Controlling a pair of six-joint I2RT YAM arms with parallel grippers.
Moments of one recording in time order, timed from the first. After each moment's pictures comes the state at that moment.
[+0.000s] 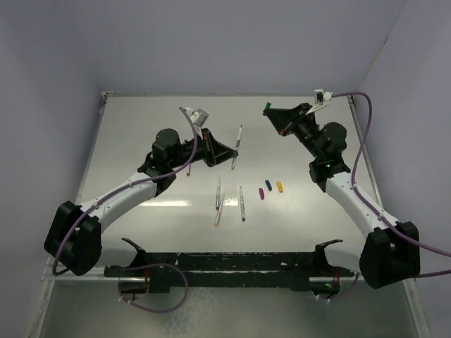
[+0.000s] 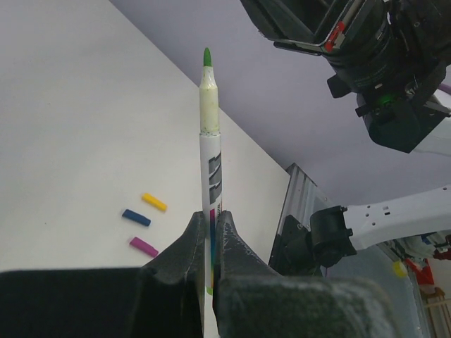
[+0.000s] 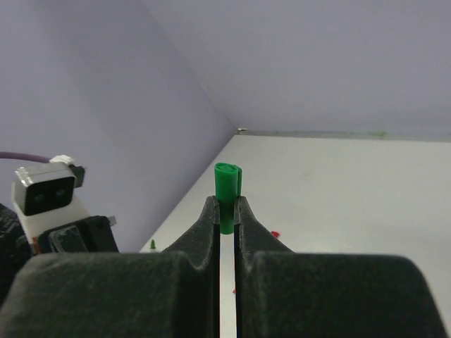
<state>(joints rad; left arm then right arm) -0.56 1.33 0.84 0.47 0.61 -0.65 0.26 1.21 0.85 0.56 -0.35 0.65</state>
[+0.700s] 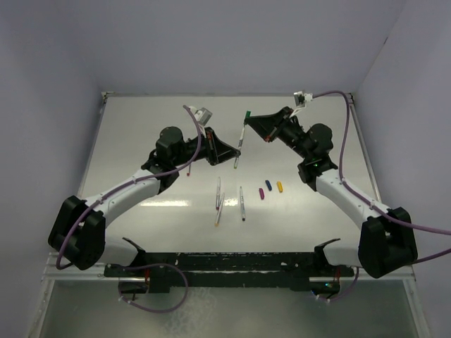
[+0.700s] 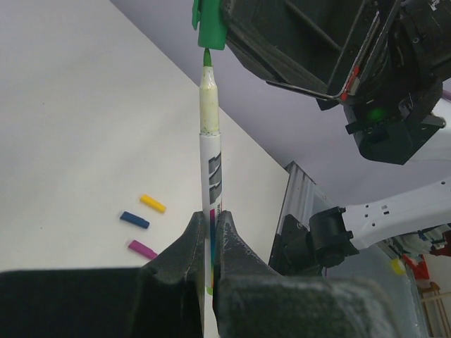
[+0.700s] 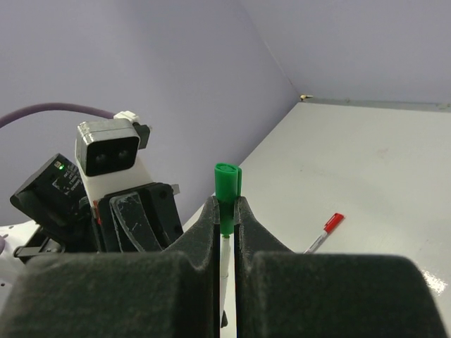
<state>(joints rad) -0.56 1.38 0.87 0.49 0.62 -0.65 0.36 1.30 0.84 0.72 -0.47 0.77</state>
